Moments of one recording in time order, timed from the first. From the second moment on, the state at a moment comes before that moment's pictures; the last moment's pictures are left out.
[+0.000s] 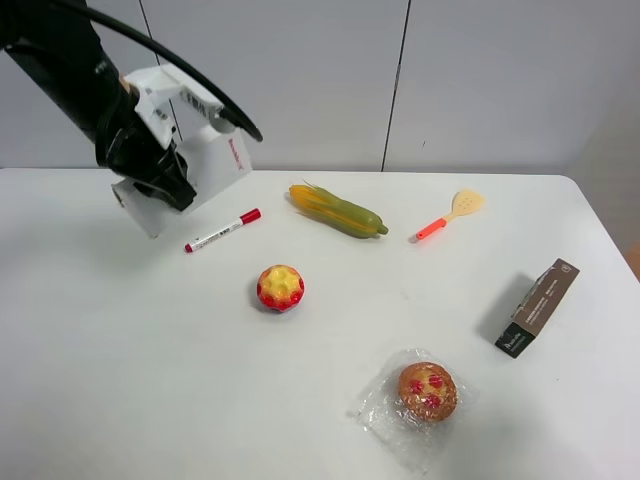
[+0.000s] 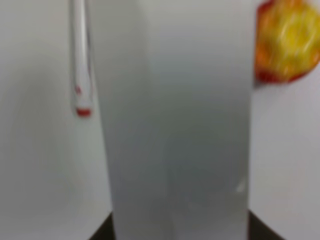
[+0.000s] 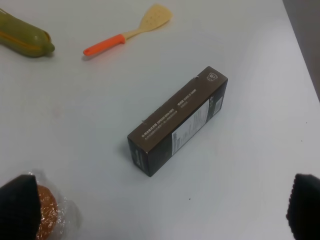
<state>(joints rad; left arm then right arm) -0.39 1.66 -1.37 -0.11 1.00 0.47 0.03 0.00 -0.48 -0.02 1.07 0.02</state>
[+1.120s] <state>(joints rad) -0.75 2.25 -2.00 -0.11 1.12 0.39 0.03 0.00 -0.48 -0.02 1.07 0.02</state>
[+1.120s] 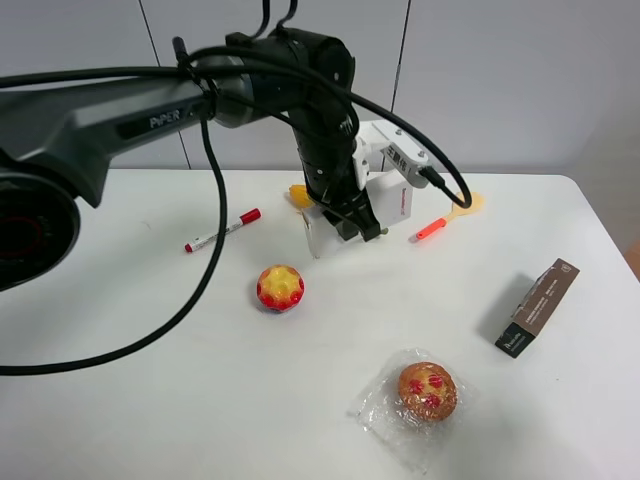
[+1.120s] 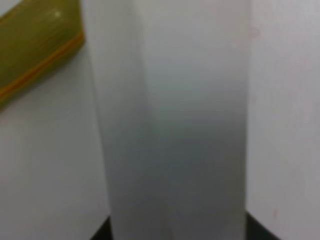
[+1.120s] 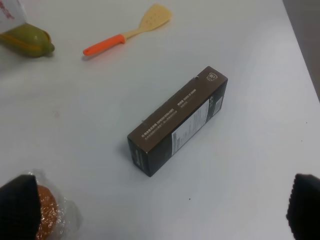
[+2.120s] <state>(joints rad) -0.80 2.50 -2.07 -0.12 1.01 0.39 0.03 0.00 -0.48 -0.02 1.07 0.02</state>
